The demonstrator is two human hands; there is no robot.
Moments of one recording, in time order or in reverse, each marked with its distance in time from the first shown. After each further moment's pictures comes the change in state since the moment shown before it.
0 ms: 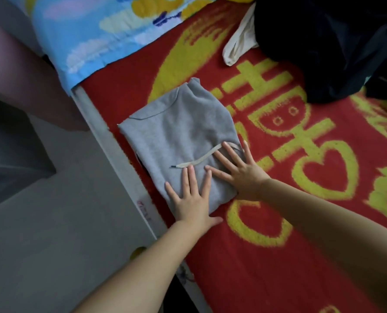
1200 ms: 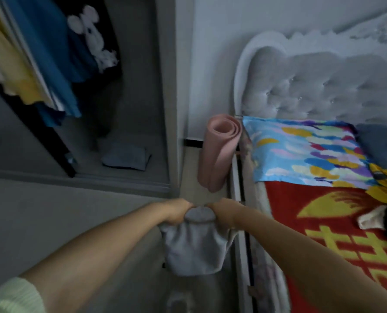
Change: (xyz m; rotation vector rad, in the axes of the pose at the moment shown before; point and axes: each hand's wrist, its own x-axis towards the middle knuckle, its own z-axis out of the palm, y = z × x) left_hand -0.347 -0.457 -0.165 -0.465 -0.040 -0.094; right_hand 0.108 -0.393 -0.472 0.115 -0.193 -0.352
